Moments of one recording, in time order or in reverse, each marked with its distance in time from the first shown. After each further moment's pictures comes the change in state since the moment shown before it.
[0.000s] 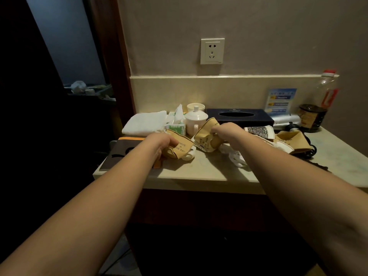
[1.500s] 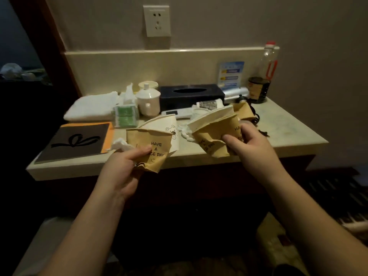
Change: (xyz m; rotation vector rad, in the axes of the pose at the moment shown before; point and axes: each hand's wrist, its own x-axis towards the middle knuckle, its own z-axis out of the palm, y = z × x) left_hand -0.103 -0.064 0.069 -0.800 -0.180 0.130; right_hand -0.160 0.135 -0.080 0.217 0.225 -0.385
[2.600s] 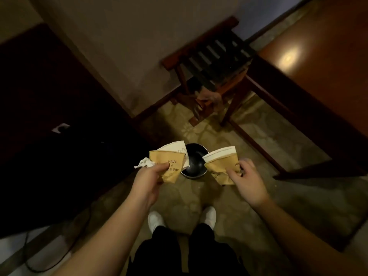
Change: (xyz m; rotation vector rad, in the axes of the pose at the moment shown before) left_hand -0.095 -0.548 0.258 0.605 -0.085 -0.752; right_hand -0.365 0.428 -0.314 -0.086 0.322 0.880
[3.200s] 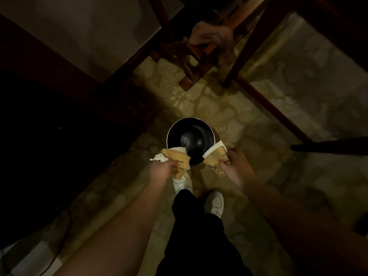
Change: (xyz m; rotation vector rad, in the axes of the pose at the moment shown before) left_hand 0.300 -0.136 0.026 0.446 0.129 -0.175; right_hand 0.172 0.200 0.151 -0.267 -0.157 0.251
